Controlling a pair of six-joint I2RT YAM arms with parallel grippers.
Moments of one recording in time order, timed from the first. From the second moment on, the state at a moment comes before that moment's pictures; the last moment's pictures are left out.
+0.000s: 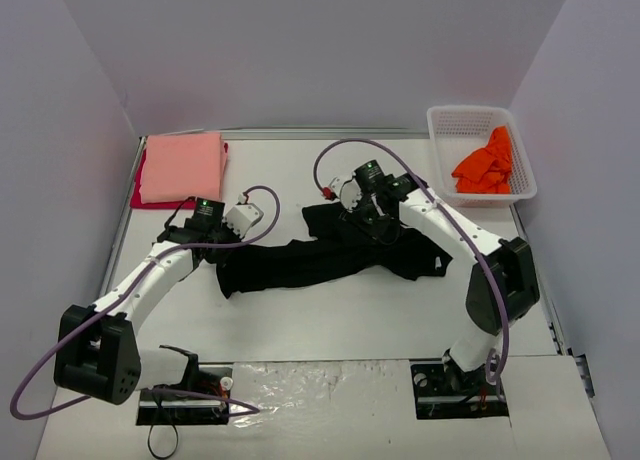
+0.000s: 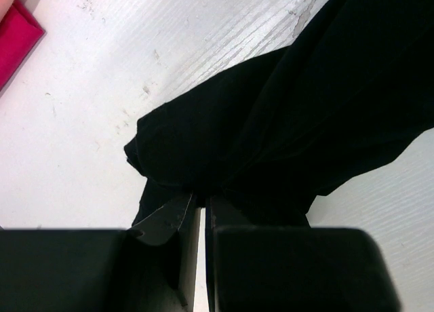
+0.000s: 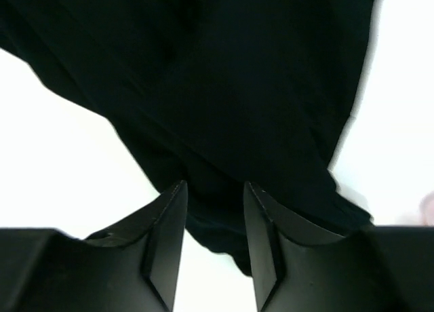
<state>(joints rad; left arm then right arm) -0.27 1.27 0.85 -0.54 0.05 0.48 0.54 1.67 1.37 -0.83 -0.05 -0.45</state>
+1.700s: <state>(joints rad) -0.25 1.27 0.84 -0.54 0.05 0.48 0.44 1.78 1.54 -0.80 0.04 -0.48</state>
